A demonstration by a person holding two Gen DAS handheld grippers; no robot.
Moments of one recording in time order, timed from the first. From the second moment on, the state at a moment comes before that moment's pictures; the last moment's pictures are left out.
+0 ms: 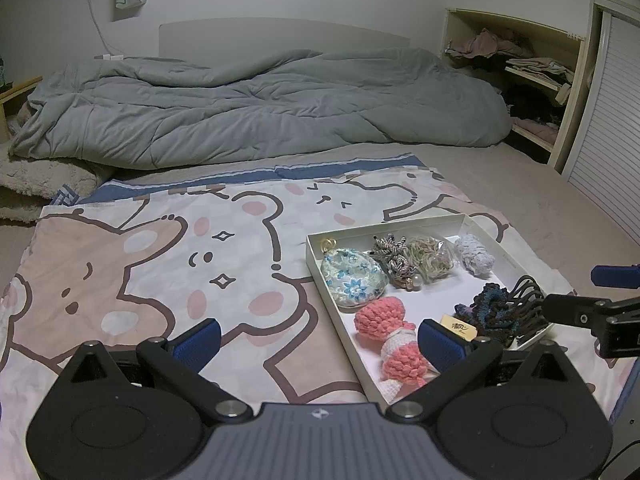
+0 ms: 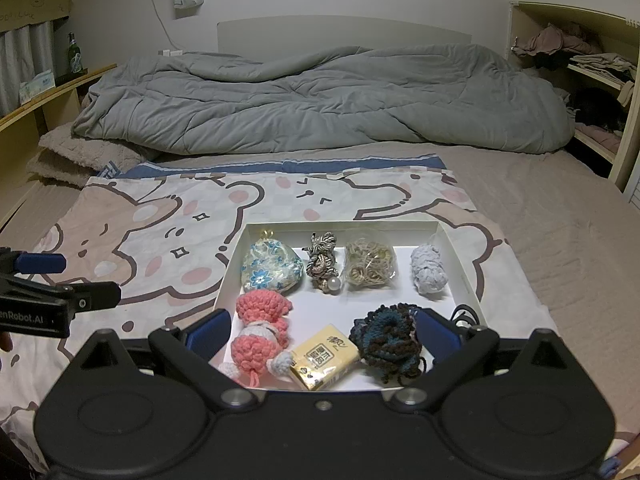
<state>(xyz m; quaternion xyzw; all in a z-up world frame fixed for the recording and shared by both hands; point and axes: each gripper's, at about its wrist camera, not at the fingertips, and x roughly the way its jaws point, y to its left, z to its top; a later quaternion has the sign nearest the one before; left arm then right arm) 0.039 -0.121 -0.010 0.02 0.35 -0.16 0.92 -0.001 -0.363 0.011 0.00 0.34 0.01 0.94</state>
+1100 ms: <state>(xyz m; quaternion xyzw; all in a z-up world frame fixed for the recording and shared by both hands) 0.038 -0.123 -0.011 0.03 0.35 -0.15 0.92 0.000 -0.364 0.010 0.00 0.34 0.01 0.94</state>
